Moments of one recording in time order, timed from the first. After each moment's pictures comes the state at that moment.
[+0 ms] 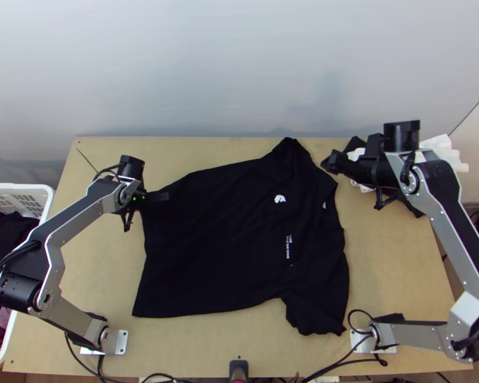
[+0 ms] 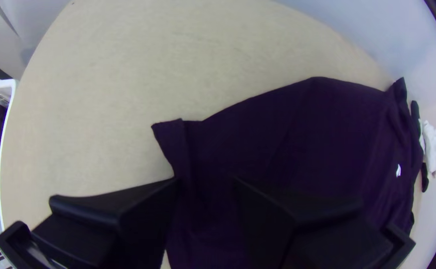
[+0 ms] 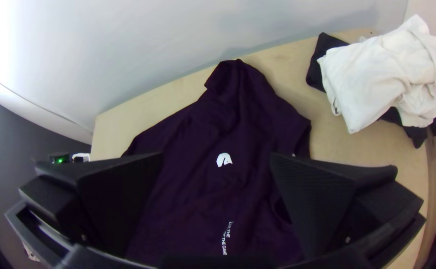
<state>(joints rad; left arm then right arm) -0.17 1.69 1.15 -0.55 -0.07 -0.36 0.20 1.43 1.47 -0.85 -0.25 0.47</state>
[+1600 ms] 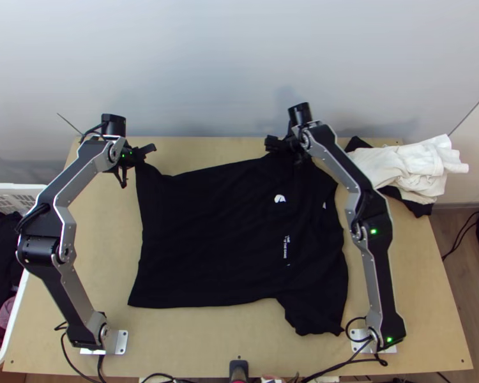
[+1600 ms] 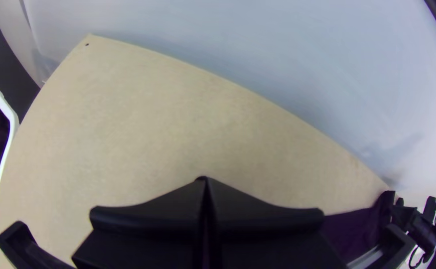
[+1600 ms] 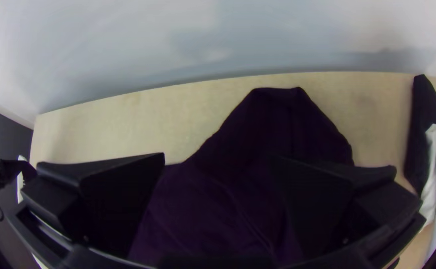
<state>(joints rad) -0.02 1.98 1.64 -0.56 -0.06 -0.46 0.36 2.43 2.25 -0.72 -0.04 0.42</state>
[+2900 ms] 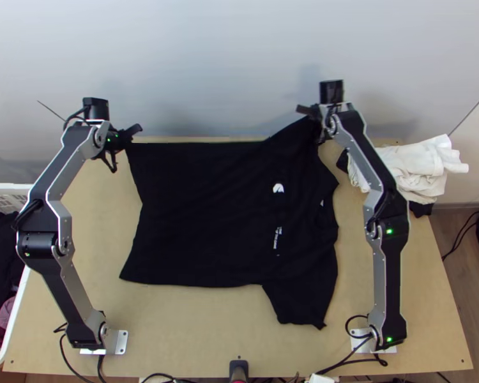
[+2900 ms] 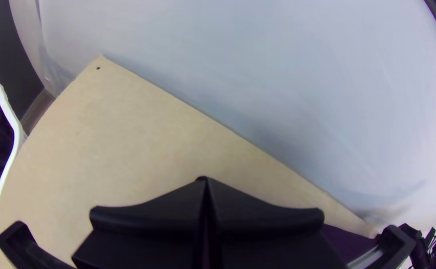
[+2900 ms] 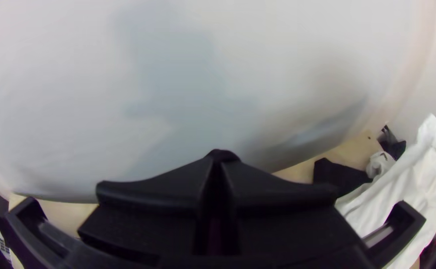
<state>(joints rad) 0.05 2.03 1.83 -0.61 -0.04 -0.53 0.24 2.34 2.31 -0.56 0.30 0.37</state>
